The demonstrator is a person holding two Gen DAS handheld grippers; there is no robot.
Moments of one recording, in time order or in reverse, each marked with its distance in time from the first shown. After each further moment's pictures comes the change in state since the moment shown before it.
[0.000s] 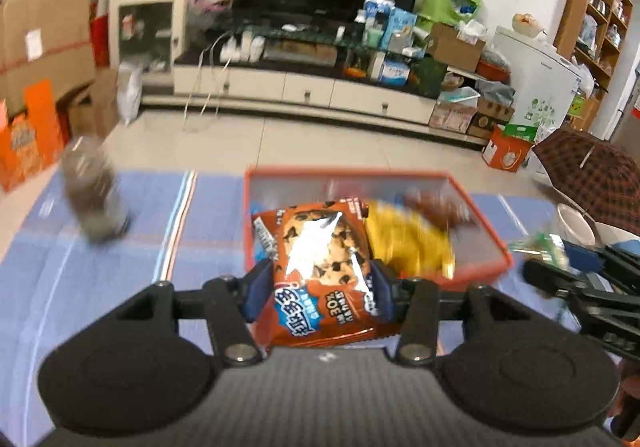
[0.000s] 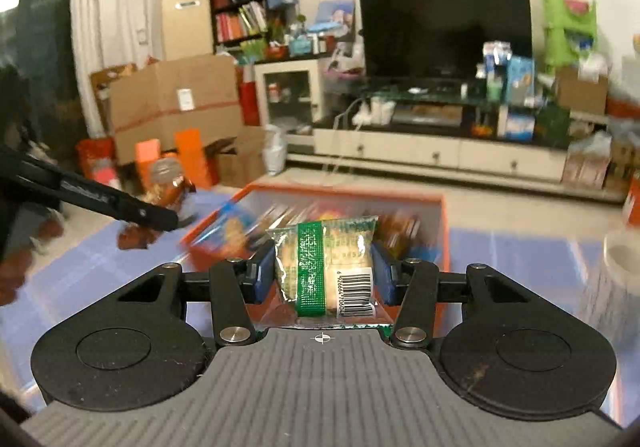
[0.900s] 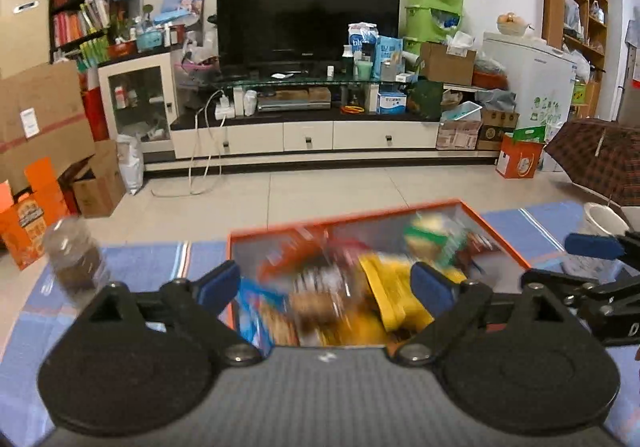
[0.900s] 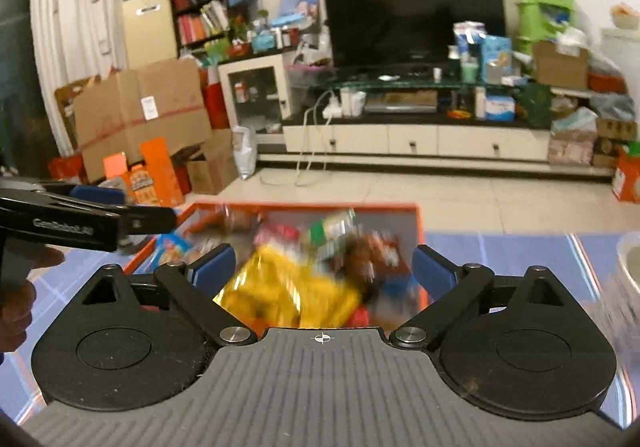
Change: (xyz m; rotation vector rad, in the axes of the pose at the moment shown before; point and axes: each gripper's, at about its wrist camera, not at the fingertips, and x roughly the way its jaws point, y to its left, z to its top) left arm 0.020 -0.033 -0.019 0.135 -0.134 0.073; right arm 0.045 -0.040 -0.004 0.117 0.015 -0.050
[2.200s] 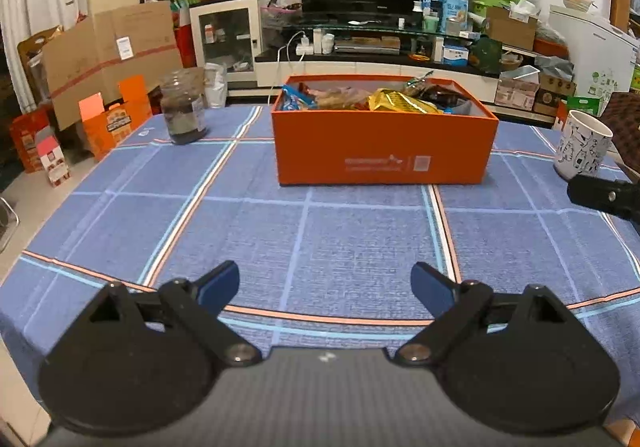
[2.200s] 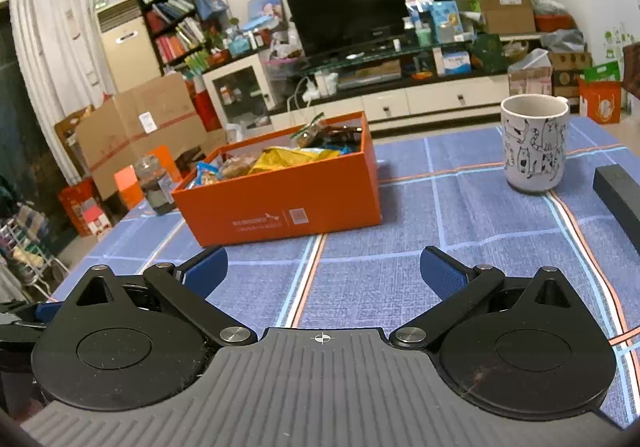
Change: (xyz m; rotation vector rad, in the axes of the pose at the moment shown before) left arm -0.141 -0.094 -0.143 -0.123 0.126 0.255; right arm -0.163 -0.022 -0.113 0.168 0.015 -0.004
